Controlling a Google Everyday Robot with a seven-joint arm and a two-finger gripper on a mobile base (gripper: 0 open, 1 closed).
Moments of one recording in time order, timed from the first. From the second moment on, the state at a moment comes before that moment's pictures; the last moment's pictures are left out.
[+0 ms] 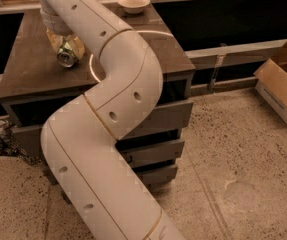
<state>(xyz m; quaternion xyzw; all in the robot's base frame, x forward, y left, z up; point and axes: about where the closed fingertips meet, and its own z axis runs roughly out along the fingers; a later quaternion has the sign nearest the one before) 0.762 0.214 0.863 -0.98 0.16 -0.11 0.07</state>
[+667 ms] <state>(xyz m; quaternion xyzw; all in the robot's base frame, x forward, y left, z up) 0.742 0.235 0.847 -0.99 0.13 -0.05 0.09</state>
